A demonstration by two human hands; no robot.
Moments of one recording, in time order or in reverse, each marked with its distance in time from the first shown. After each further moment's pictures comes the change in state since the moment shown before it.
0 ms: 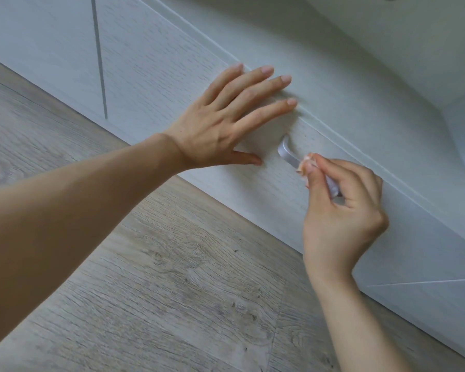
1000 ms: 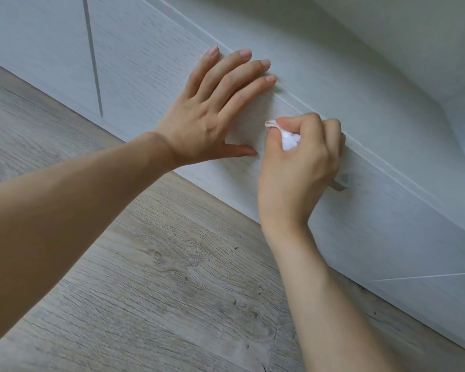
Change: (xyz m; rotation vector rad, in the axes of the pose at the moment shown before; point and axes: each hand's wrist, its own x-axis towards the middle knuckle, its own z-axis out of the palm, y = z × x) left_hand -0.006 -0.002 0.009 0.009 0.140 -0.101; right_hand 0.017 -0.036 0.049 -0.111 0.036 0.140
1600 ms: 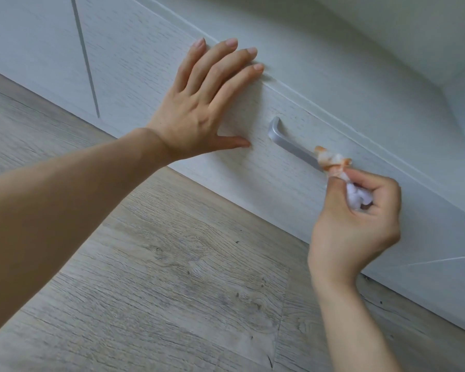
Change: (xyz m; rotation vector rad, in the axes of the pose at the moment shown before) left_hand 0.002 -0.001 -0.009 0.034 -0.073 0.022; right_hand -0.026 0.051 -0.064 0.155 0.180 0.252
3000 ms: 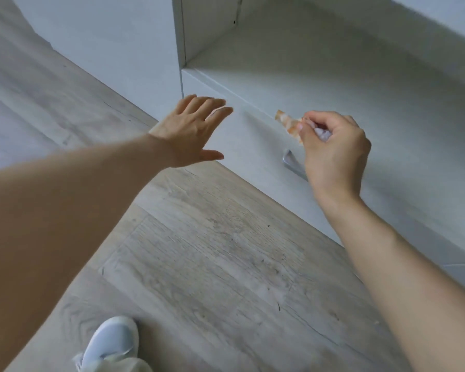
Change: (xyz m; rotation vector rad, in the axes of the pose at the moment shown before) left_hand 0.071 -0.019 -0.175 0.073 -1.082 -0.222; right_hand 0.089 -0.122 0.009 -0.041 -0.714 0.112
